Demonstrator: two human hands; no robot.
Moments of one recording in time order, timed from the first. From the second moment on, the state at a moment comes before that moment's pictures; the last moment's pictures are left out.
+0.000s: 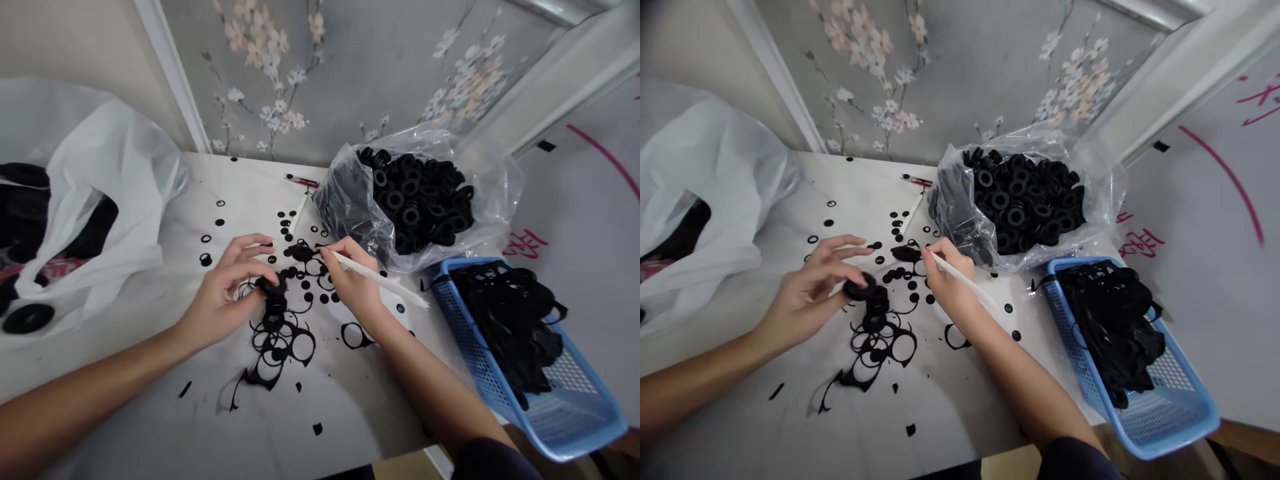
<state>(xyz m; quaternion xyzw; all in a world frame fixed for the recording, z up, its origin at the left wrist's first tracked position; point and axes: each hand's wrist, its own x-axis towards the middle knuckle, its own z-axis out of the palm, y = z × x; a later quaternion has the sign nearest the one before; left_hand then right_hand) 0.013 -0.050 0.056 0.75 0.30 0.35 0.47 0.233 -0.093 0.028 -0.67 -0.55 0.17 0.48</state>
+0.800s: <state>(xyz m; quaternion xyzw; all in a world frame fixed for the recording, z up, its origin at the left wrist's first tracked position) 0.018 -0.053 0.050 0.68 0.43 0.37 0.47 0.205 -0.115 0.059 -0.49 -0.39 0.52 0.58</state>
